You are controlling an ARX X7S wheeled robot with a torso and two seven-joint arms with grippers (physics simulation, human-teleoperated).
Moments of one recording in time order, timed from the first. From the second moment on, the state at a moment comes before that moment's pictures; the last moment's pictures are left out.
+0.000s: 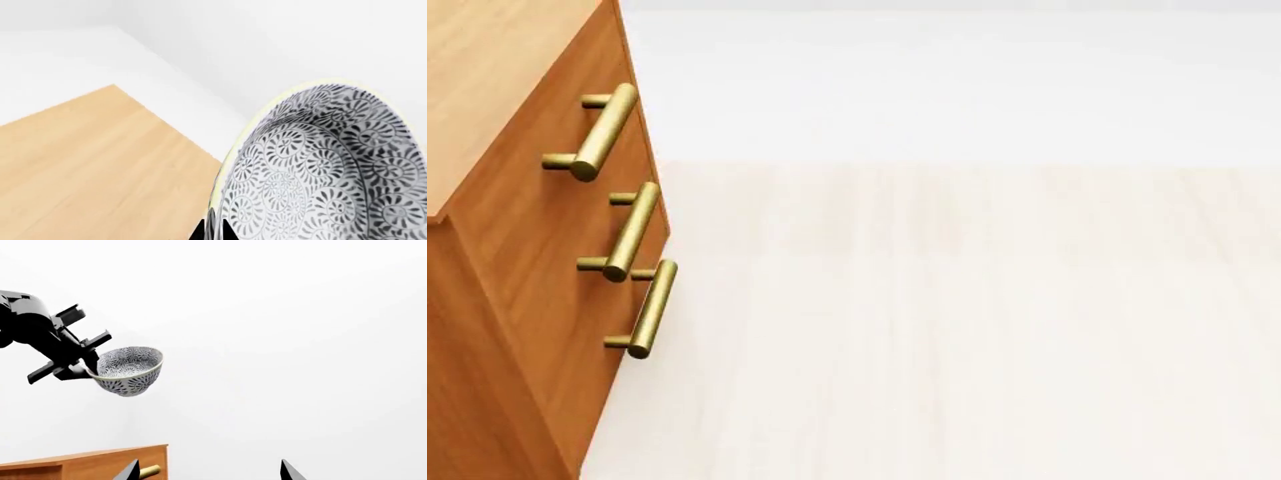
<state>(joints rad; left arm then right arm) -1.75 -0.14 -0.24 -0.67 -0.75 -1.11 -0.90 -0.35 0.53 -0.33 -0.48 0.29 -0.71 0.25</state>
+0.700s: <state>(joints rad) -1.77 -0.22 -0.36 -0.83 -0.72 -1.05 -1.08 -0.34 0.53 -0.33 -0.47 0.28 -0.70 0.25</state>
